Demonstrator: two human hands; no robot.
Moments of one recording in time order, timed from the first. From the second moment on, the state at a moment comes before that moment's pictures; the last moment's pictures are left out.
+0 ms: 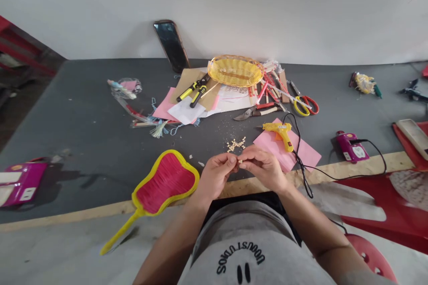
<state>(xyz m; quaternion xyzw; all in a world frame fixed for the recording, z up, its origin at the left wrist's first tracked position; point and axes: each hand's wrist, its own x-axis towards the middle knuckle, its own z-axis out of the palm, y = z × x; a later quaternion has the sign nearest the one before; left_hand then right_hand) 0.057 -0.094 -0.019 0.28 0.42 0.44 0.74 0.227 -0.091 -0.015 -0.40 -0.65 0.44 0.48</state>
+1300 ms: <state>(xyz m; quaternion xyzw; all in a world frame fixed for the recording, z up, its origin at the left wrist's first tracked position) 0.019 -0.082 -0.026 0.55 0.61 0.33 0.46 0.334 -0.069 -0.025 -0.79 -0.59 0.13 0.10</state>
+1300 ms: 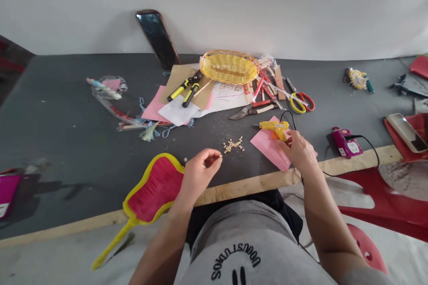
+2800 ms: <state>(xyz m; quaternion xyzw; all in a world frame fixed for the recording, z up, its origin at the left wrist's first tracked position) 0.037 -0.046 -0.029 0.69 0.59 0.28 0.31 0.284 -0.085 -0.009 -0.47 -0.52 0.60 0.39</state>
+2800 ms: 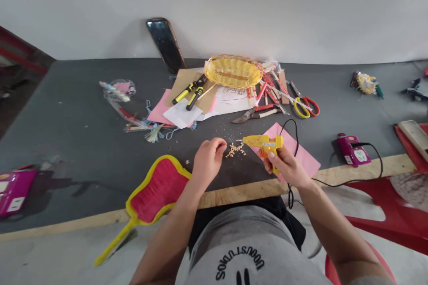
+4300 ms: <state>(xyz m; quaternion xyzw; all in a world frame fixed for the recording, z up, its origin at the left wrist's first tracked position) 0.046 -0.071 -0.018 0.24 0.48 0.49 0.69 0.275 -0.107 -0.012 -0.42 -0.62 0.54 0.39</state>
